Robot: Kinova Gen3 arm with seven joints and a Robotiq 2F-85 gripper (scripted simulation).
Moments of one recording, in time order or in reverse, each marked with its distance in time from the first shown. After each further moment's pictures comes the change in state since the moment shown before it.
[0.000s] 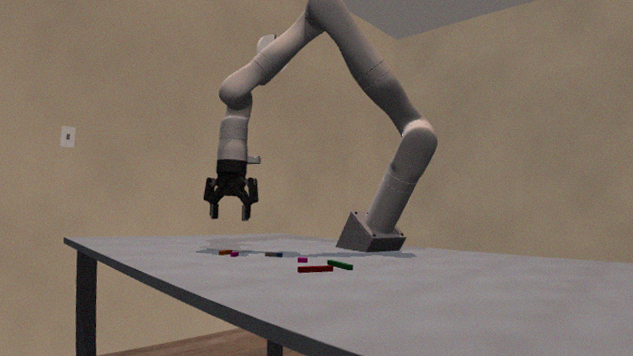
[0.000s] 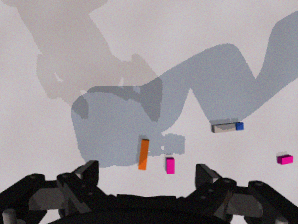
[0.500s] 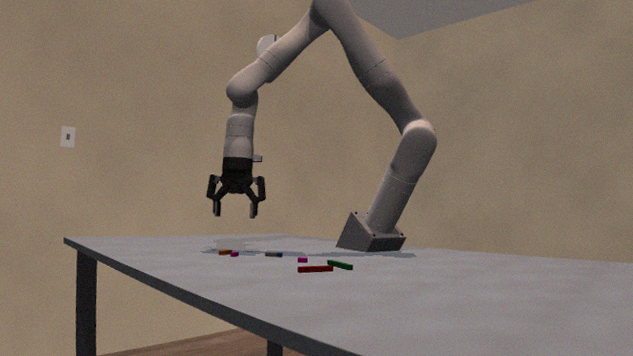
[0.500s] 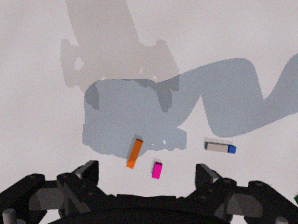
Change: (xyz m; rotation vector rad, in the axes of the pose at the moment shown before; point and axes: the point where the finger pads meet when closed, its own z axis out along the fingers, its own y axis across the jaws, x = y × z) arm 0.006 0.012 -0.006 0.009 -0.004 -0.242
